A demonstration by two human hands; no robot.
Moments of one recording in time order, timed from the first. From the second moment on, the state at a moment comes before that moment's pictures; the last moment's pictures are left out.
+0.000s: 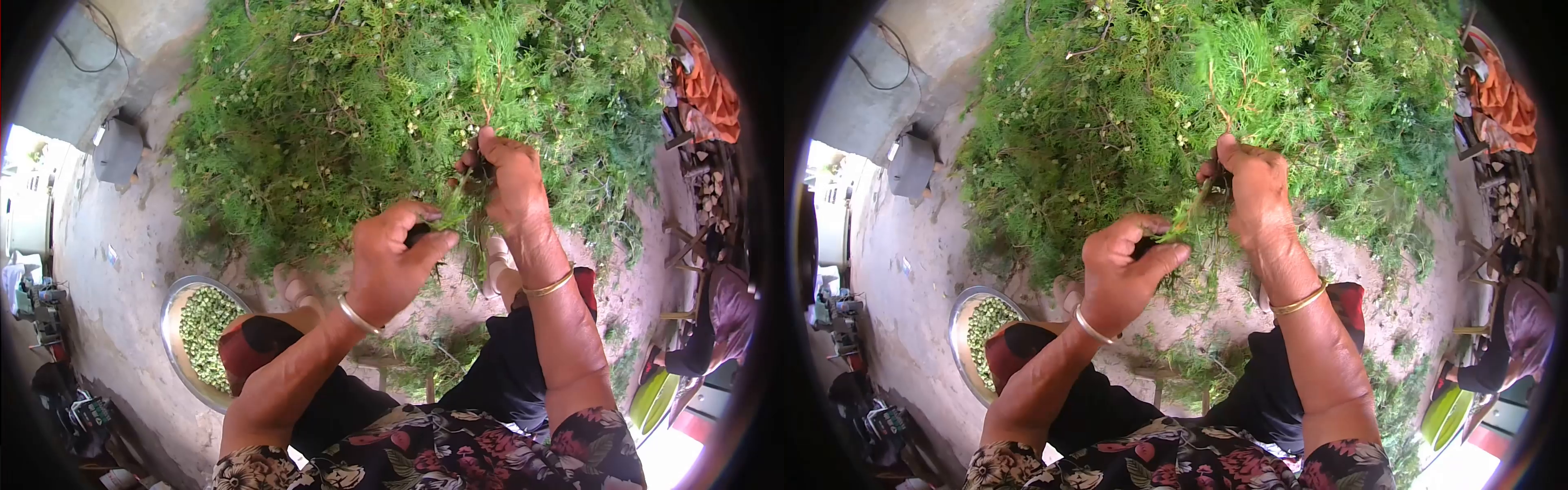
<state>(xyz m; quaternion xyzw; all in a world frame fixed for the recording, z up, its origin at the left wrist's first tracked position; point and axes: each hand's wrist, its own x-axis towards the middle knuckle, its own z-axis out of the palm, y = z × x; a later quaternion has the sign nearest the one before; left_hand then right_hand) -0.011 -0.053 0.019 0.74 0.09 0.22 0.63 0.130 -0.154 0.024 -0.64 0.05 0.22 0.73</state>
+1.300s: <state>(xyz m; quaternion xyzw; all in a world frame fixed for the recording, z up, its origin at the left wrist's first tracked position) -0.029 -0.066 0.008 0.81 0.11 0.15 0.55 0.137 -0.161 0.011 -0.32 0.08 0.24 0.91</state>
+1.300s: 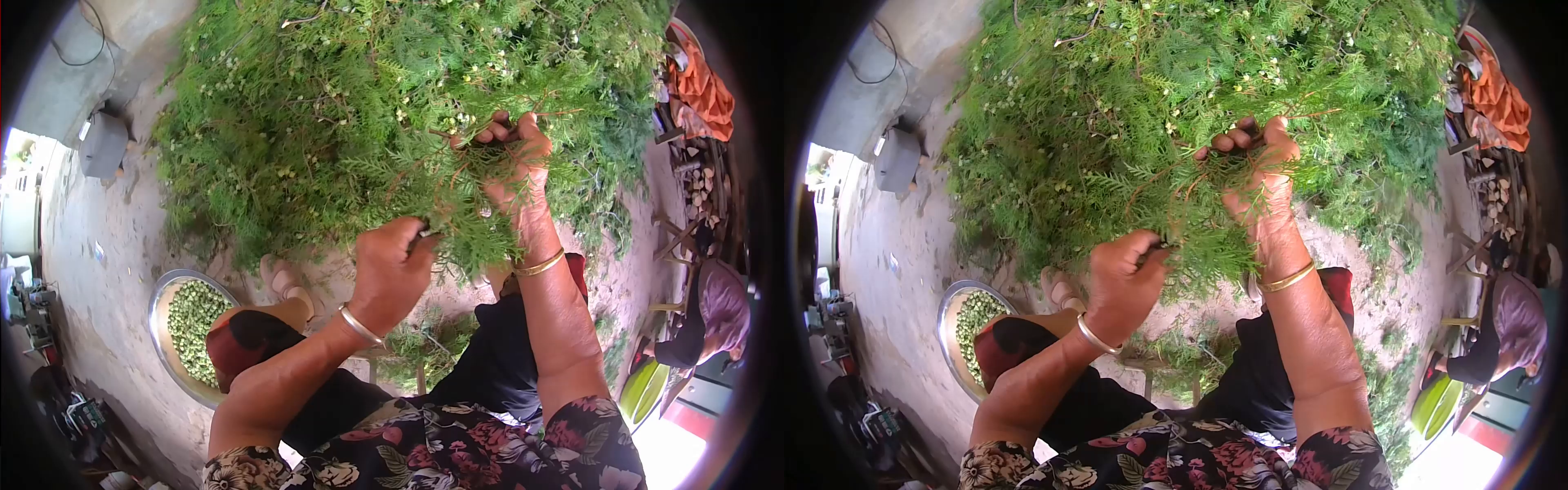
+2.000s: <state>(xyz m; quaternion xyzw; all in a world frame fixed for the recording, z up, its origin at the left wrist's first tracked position) -0.020 -0.056 0.007 0.54 0.24 0.04 0.81 0.125 -0.153 0.022 -0.50 0.08 0.21 0.84</state>
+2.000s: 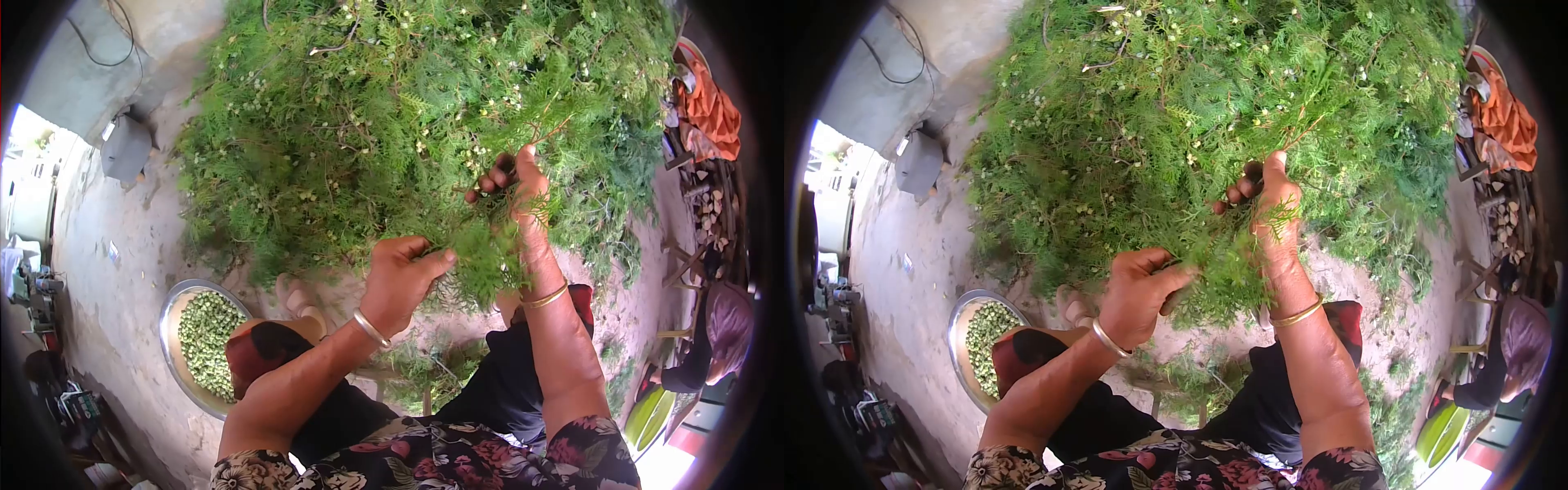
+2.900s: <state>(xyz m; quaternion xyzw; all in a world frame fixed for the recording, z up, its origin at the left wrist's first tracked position) -0.016 -0.063 0.024 0.34 0.17 -0.05 0.92 0.130 -0.167 0.039 -0.48 0.09 0.20 0.85</state>
